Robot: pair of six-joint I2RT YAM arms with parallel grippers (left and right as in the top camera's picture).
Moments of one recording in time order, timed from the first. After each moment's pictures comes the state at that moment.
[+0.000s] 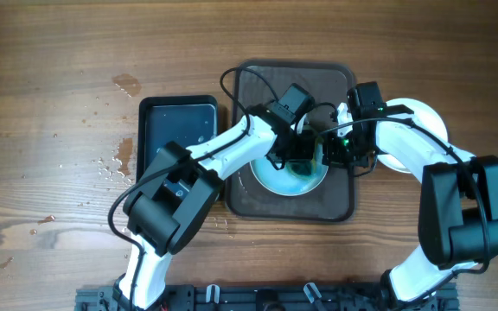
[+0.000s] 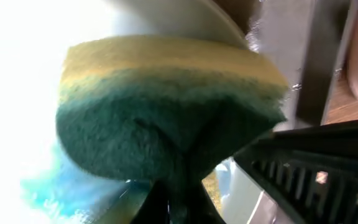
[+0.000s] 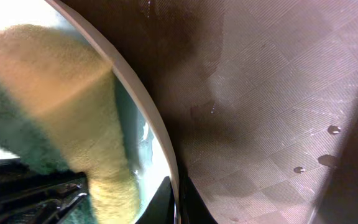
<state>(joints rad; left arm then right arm) -0.72 2.11 1.46 -0.59 0.35 -0.63 0.15 1.83 1.02 -0.69 -0.33 0.22</state>
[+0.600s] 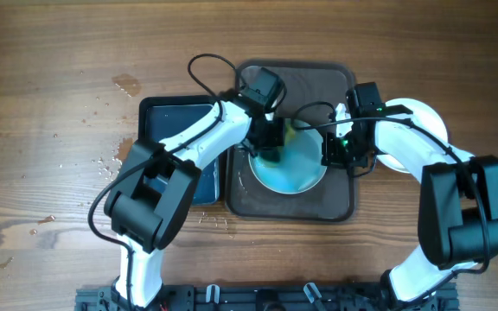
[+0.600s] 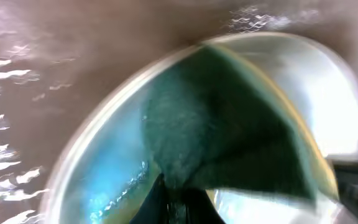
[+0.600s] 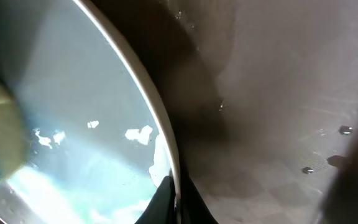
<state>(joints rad) -0.60 2.07 1.43 -0.65 0.27 -0.53 0.16 1.83 1.02 -0.69 -0.34 0.20</state>
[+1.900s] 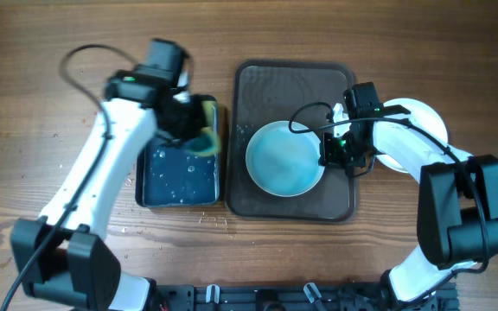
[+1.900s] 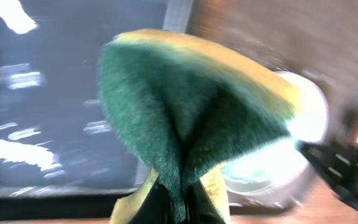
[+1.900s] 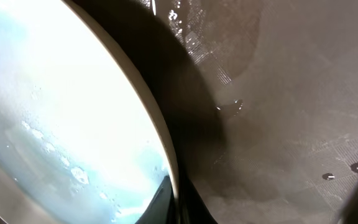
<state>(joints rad) -0.24 1.65 1.42 -1.11 0.20 -0.55 0.16 1.83 1.02 -0.69 -0.35 0.21</state>
